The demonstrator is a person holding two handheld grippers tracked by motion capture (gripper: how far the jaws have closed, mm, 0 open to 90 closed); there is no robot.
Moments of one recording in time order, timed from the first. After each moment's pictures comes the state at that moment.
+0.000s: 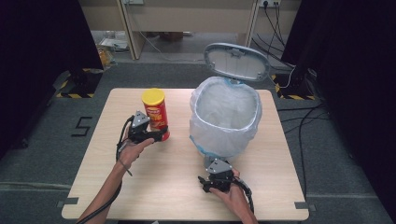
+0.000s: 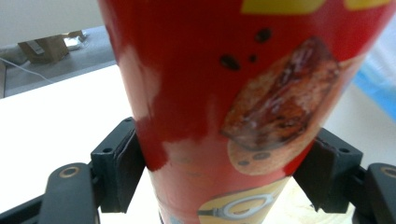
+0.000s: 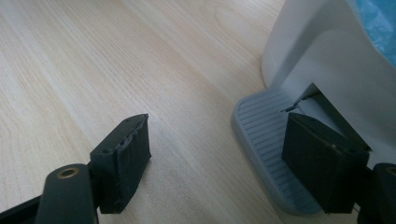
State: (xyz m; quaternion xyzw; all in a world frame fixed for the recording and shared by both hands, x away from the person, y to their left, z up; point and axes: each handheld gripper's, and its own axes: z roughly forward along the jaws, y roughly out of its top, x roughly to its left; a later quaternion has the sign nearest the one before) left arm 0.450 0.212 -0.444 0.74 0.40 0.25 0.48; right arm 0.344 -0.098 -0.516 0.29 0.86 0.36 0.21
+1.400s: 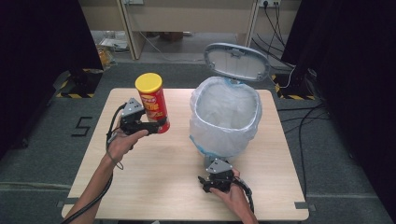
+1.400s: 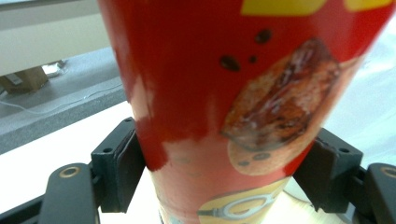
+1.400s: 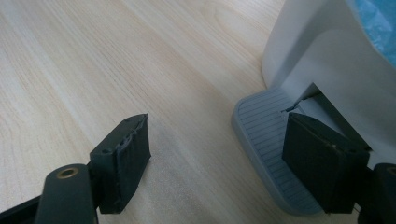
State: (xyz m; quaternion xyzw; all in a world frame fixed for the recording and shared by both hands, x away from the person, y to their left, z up) left arm 0.436 0.213 -0.368 0.75 0.35 0.24 0.51; right arm 0.345 -0.099 -0.516 0.29 0.86 0.36 0.20
